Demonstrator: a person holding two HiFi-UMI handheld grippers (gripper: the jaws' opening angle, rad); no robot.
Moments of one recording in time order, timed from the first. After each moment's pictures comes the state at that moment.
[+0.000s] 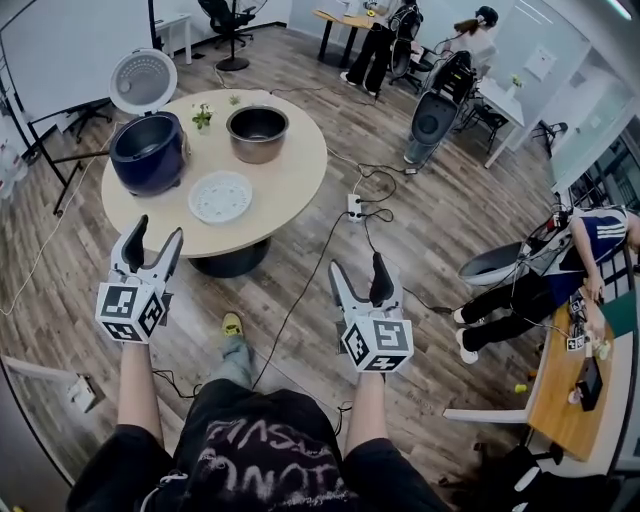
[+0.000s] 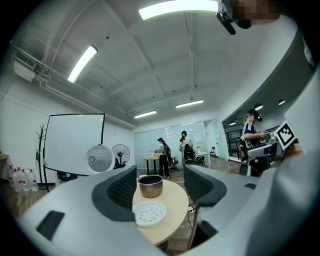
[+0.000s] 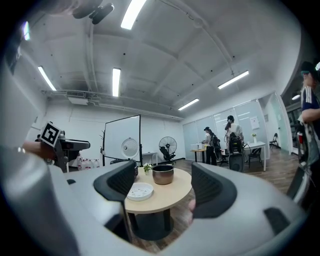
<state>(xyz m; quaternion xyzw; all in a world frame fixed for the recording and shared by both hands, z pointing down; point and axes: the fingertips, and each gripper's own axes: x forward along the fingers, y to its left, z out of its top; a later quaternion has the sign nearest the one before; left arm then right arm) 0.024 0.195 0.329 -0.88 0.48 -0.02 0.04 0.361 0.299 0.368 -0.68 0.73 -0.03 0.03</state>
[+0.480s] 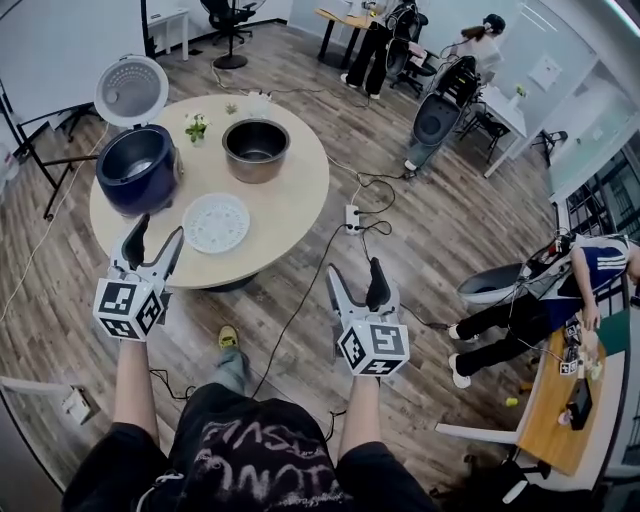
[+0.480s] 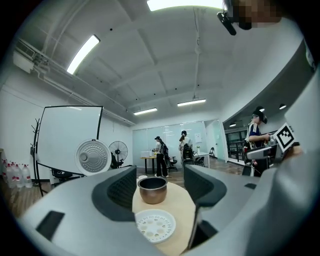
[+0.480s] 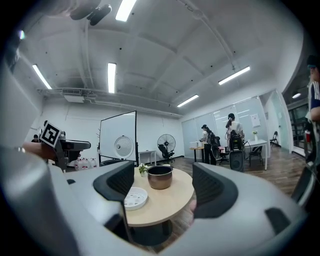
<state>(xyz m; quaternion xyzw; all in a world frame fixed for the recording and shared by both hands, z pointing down) 0.033 0.079 0.334 -0.88 0.47 -0.02 0.02 0.365 0.190 0.369 -0.68 0.73 -0.04 0.02</state>
